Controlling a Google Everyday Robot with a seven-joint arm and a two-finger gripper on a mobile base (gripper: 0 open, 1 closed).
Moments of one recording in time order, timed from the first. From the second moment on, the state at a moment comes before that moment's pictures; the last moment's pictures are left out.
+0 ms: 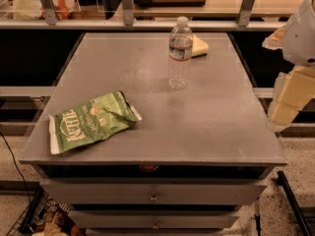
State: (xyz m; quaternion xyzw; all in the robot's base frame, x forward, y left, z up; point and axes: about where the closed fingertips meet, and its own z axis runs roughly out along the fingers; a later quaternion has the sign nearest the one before) arm 0.438 -0.216 0.978 -0.60 0.78 -0.04 0.16
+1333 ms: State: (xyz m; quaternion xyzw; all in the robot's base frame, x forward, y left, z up) arm 0.491 -0.200 0.941 -0.56 0.79 0.07 0.24
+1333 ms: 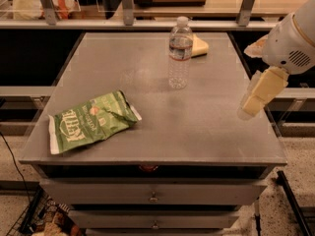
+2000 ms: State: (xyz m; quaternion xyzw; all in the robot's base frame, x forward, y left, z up) arm 0.508 -0.190 0.941 -0.57 0.77 0.07 0.26
